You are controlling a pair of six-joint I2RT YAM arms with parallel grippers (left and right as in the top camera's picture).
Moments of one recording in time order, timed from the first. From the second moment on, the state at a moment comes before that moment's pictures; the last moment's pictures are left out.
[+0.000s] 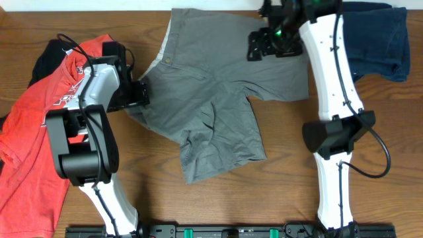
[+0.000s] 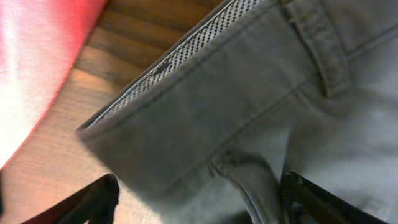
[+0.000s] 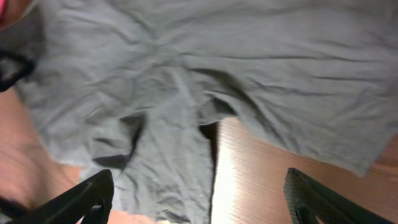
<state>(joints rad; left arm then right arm) 0.10 2.06 1.45 -0.88 -0.03 -0.14 0.29 2.38 2.75 -1.69 -0.25 0.07</state>
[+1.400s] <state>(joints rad) 0.18 2.06 1.45 -0.73 -0.03 -0.23 1.05 2.10 1.73 -1.21 -0.14 0.33</state>
